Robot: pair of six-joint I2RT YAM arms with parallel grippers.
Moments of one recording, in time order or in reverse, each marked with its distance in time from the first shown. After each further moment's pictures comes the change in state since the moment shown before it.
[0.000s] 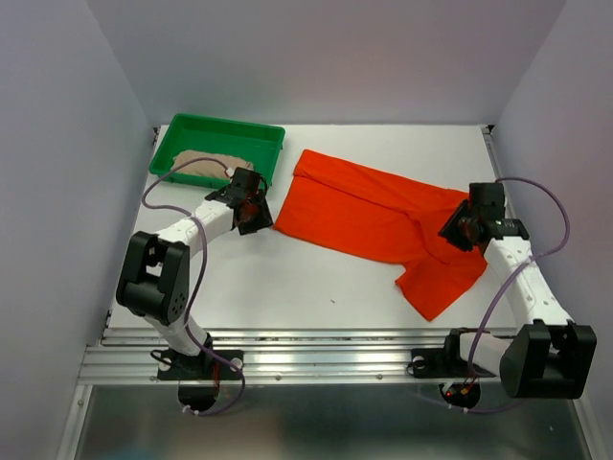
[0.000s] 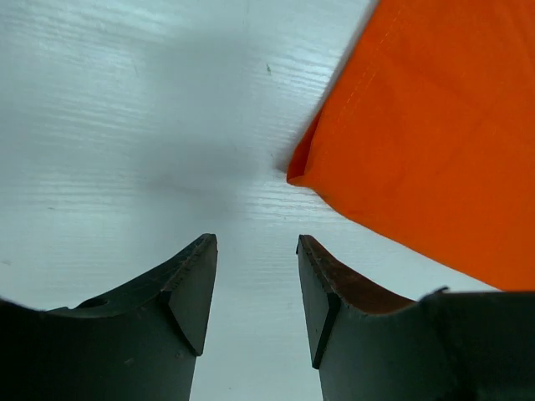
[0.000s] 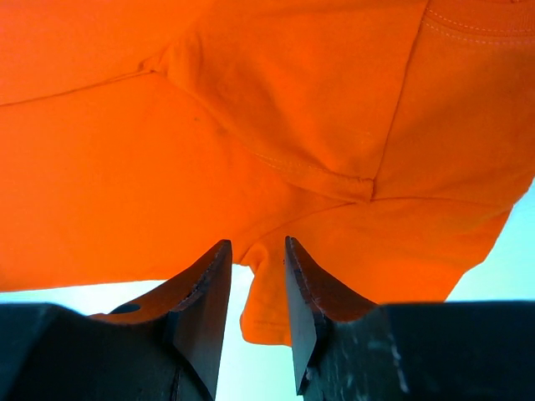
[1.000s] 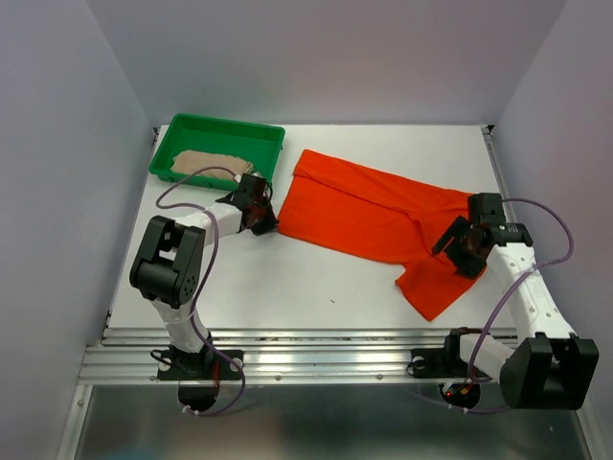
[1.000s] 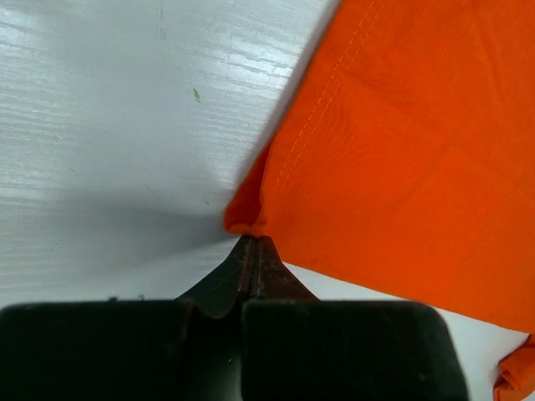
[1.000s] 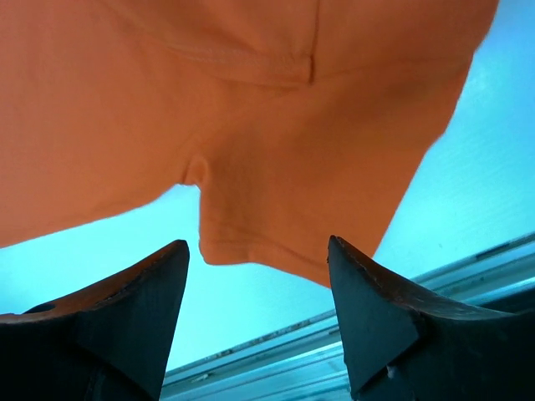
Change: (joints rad) left arm -0.005 0.136 -0.068 0.242 0.121 -0.113; right arm 0.000 -0.066 0.005 -0.284 -0.004 0.080
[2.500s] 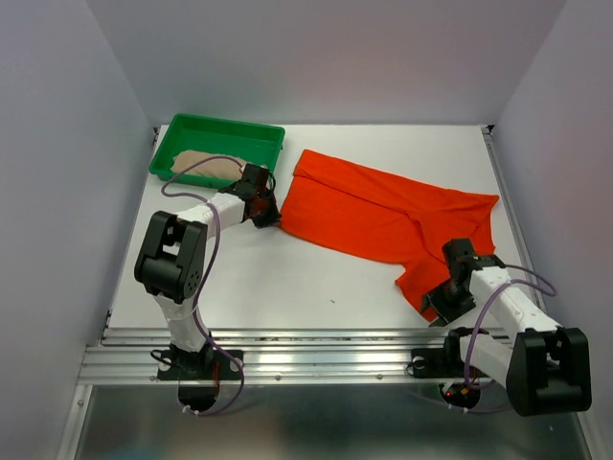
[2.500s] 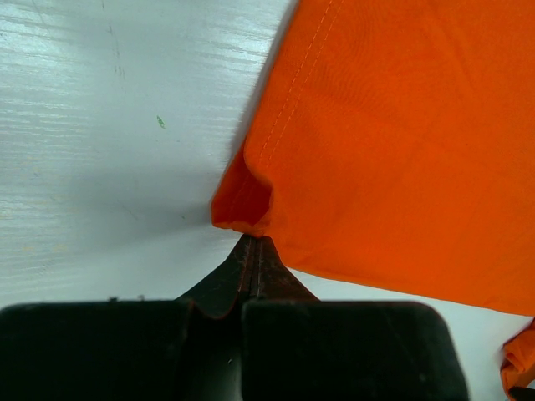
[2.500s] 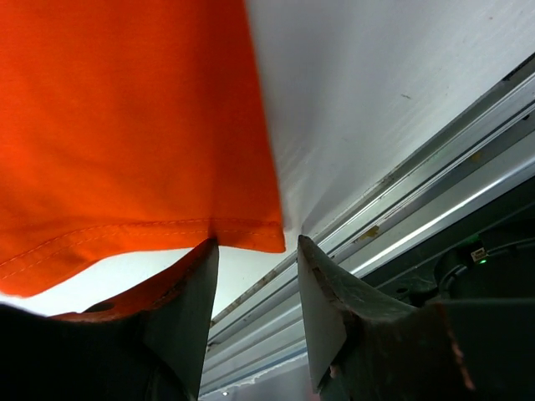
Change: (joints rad) left arm -0.004 0.043 0.125 -0.109 0.033 0.077; right arm 0.097 -0.027 -0.367 -0.076 -0.070 0.436
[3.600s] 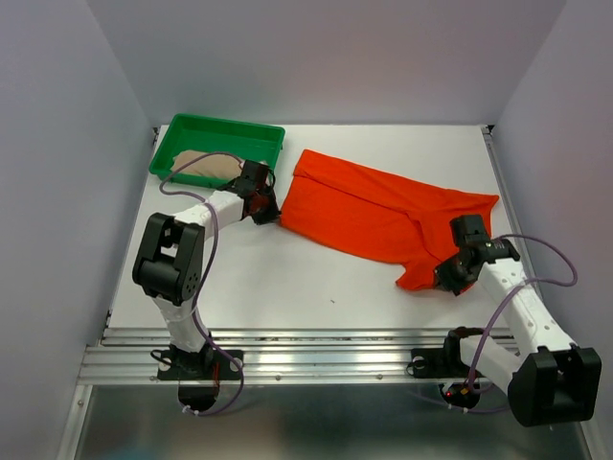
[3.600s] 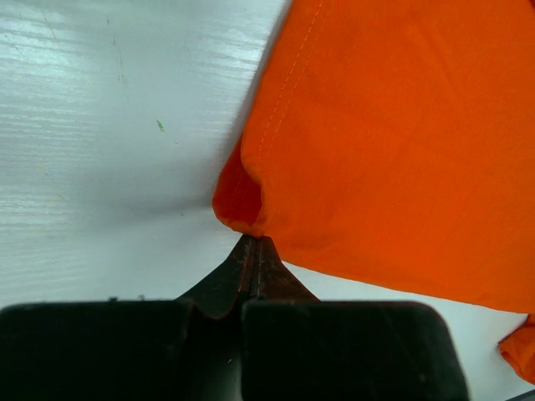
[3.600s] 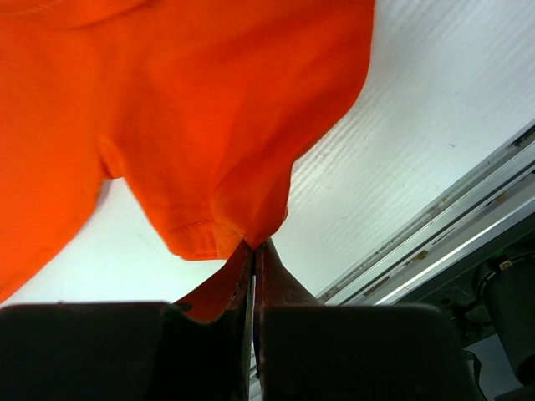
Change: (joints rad) left arm 0.000 -0.011 0.018 -0.024 -0.008 0.009; right arm 0.021 -0.063 0.174 -0.016 0.143 0.022
